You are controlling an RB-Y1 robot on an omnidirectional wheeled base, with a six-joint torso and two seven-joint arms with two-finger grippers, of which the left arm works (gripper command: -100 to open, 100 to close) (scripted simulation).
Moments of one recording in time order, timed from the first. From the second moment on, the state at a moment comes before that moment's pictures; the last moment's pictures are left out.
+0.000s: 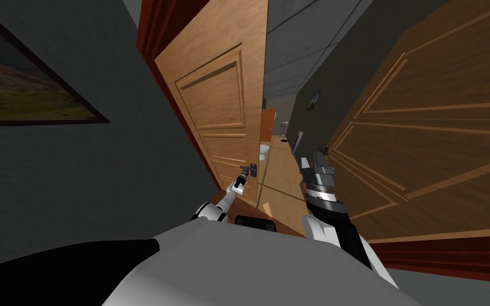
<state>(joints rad) -0.45 0.00 -0.15 -0.70 -0.03 -0.43 0.11</state>
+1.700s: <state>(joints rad) -0.46 0.08 0.04 -0.69 0.02 -0.44 0.04</state>
